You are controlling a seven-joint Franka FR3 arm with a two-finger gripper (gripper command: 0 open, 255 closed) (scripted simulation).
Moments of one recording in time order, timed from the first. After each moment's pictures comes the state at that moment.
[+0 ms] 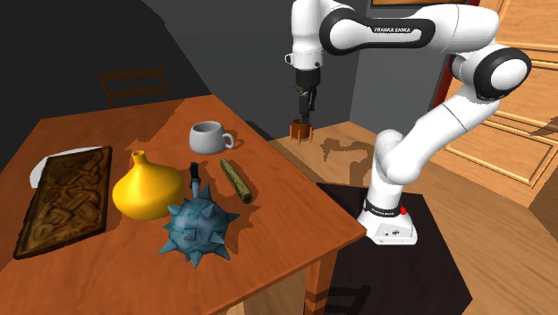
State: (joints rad) arm 0.01 -0.75 0.01 -2.30 -0.08 1.48 0.13
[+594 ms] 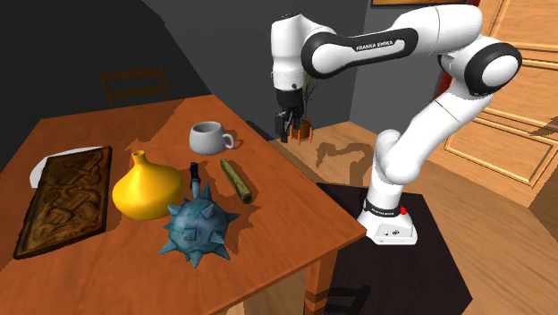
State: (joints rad) arm -0.01 -0.62 0.15 -2.33 0.00 1.66 0.43
